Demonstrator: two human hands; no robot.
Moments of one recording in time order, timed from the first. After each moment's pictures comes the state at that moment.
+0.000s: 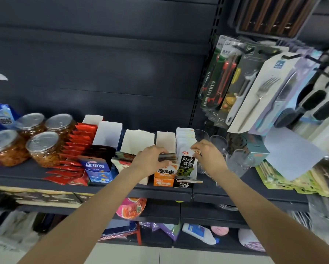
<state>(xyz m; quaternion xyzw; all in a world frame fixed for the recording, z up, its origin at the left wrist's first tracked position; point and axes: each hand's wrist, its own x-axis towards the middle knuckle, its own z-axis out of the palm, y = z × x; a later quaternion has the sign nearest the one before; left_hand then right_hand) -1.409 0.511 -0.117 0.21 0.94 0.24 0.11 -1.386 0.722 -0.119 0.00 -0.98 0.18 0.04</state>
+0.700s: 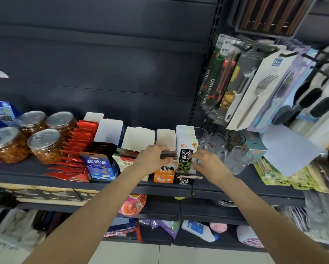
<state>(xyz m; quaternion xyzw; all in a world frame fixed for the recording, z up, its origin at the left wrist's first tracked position) -1.403 0.513 -0.121 0.21 0.94 0.26 0.11 -1.352 0.719 -0.120 0.07 -0.98 0.18 -0.04</state>
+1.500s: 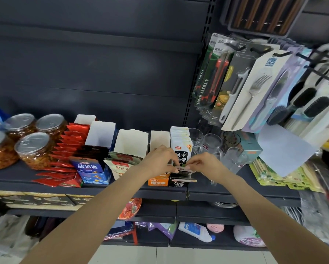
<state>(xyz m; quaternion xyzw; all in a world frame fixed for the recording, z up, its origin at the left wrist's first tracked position) -1.410 0.546 -0.120 0.34 0.92 0.19 0.11 -1.362 0.735 -0.117 0.03 -0.94 0.33 -0.10</state>
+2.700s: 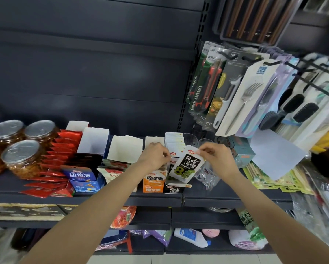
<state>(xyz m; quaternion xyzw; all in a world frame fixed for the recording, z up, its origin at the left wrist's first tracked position) -1.438 0.557 -0.118 0.24 0.93 0.28 0.08 -1.358 0.755 -0.086 -0.01 -0.92 0.37 0.12</state>
